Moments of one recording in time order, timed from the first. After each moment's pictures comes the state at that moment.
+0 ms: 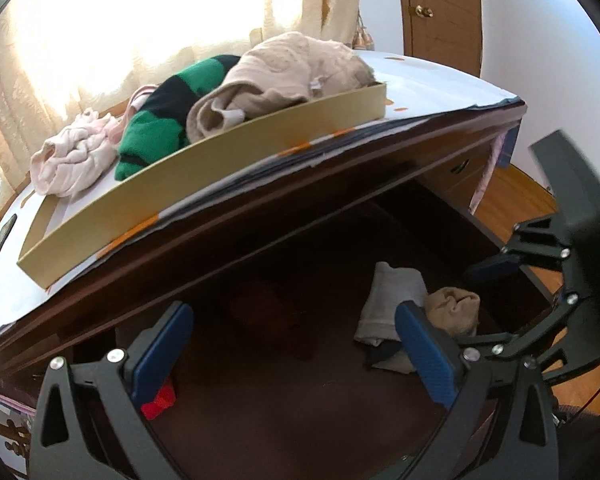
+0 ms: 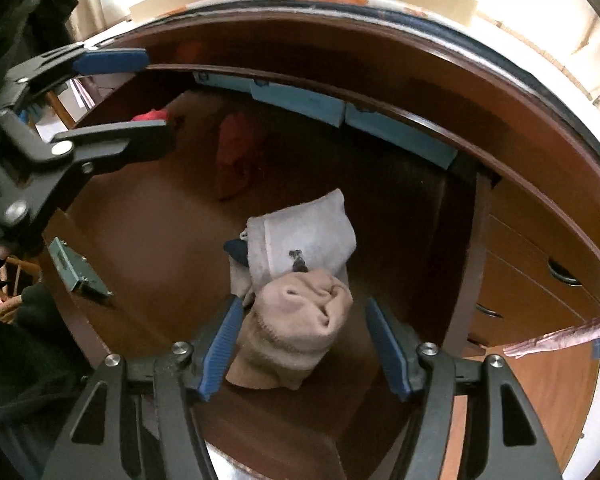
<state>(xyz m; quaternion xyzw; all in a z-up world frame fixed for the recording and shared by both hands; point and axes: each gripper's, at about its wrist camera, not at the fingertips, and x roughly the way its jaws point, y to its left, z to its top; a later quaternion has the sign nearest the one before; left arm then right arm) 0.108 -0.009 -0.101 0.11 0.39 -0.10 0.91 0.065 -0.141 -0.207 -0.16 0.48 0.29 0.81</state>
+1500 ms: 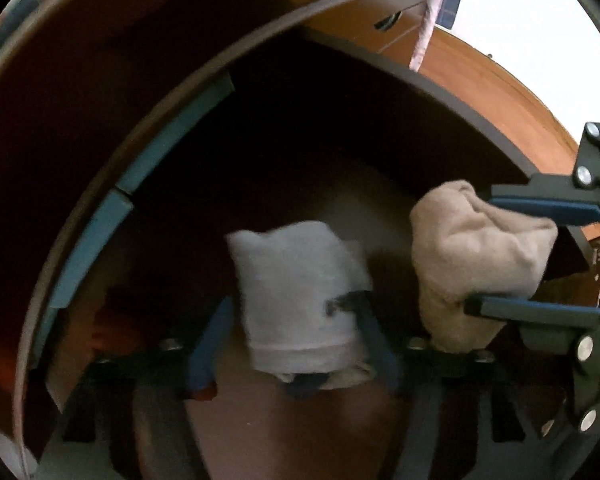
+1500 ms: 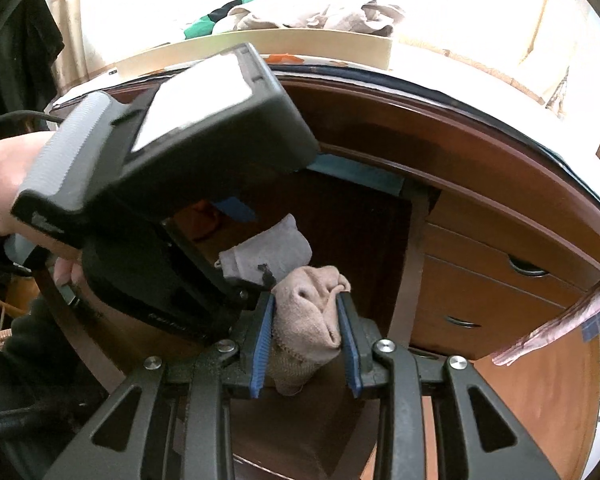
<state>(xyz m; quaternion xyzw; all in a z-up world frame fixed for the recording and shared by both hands) 0.188 -0.129 -0.191 0.22 0.57 -0.23 0.76 0.033 -0.172 -0.198 -0.12 0.39 0.25 0.88</state>
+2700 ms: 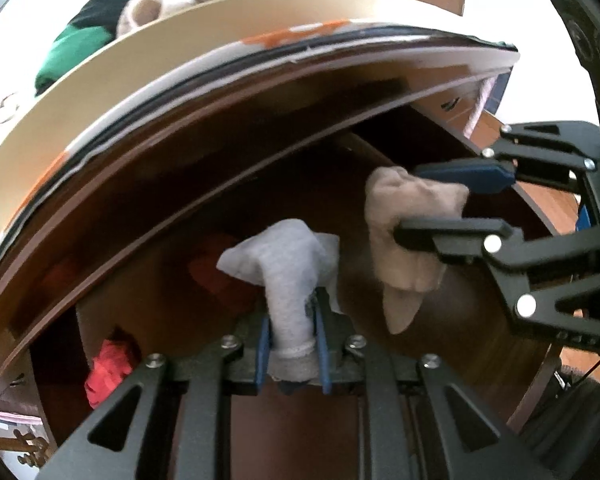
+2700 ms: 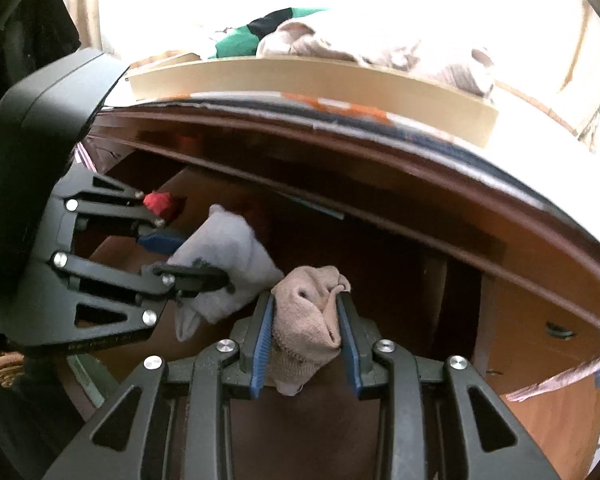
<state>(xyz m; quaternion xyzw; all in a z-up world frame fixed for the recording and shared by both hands) 0.133 0.003 -0.133 0.13 0.49 -0.15 0.85 0.062 -0.113 -0.183 -0.13 0.38 0.29 0.87</state>
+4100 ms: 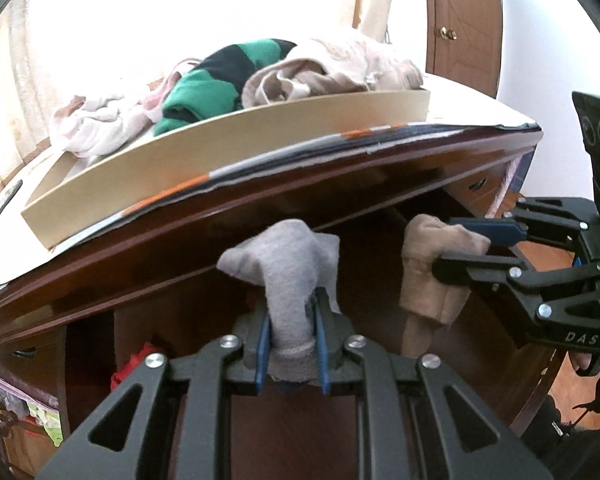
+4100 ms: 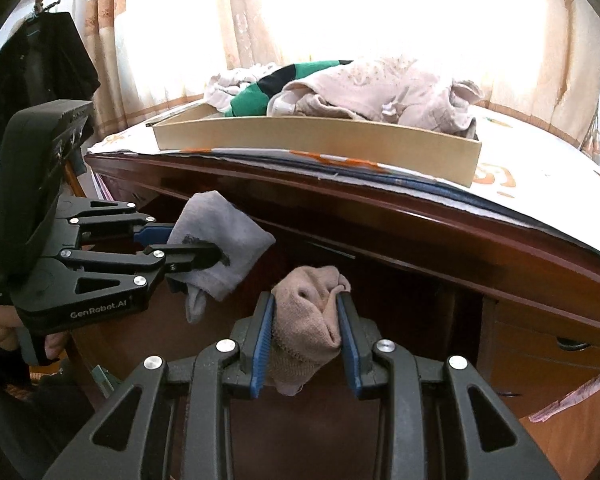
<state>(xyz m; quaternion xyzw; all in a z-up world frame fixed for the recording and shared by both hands) 0.083 0.055 -0.099 0.06 0.38 -0.08 0.92 0.046 -0.179 -0.169 -0.07 0.31 0.32 0.89</state>
